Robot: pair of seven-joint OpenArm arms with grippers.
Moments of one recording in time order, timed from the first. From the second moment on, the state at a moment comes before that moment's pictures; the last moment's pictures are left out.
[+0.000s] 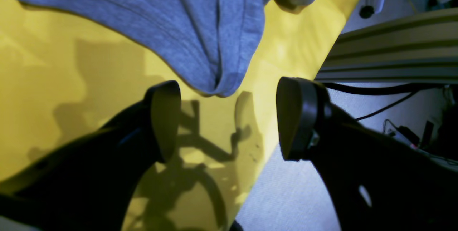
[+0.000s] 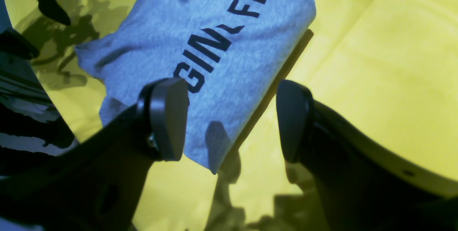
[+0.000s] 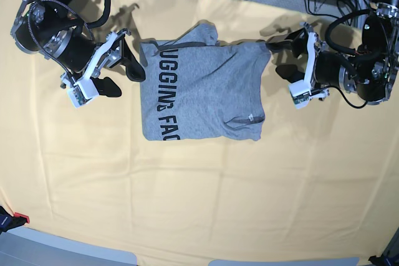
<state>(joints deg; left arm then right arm) -1.8 -45.6 9.5 107.6 -76.9 -41.7 81.3 -12.7 3.7 23.5 124.6 50.0 41.6 -77.9</state>
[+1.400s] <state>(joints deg) 6.0 -27.4 15.3 115.1 -74.3 -43.9 81.3 24.7 12.3 -7.3 82.0 32.9 41.6 -67.4</state>
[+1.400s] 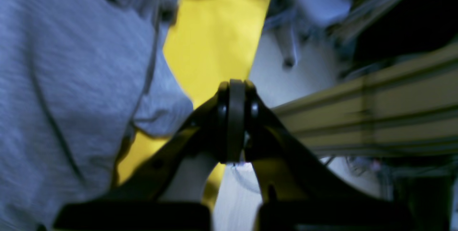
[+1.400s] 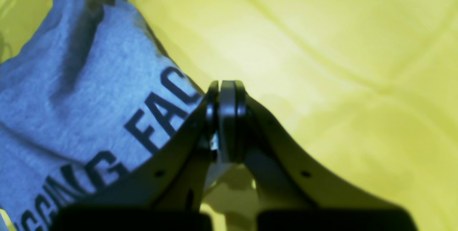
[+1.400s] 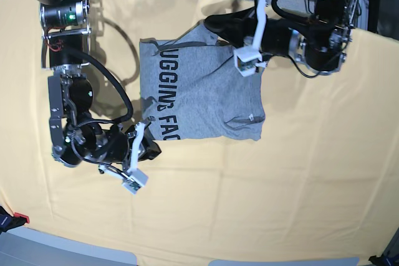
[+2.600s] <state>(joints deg) -6.8 -30.9 24.5 95.2 -44.9 -44.5 58.1 19.9 24.5 -21.8 82.3 42.1 41.6 -72.9</state>
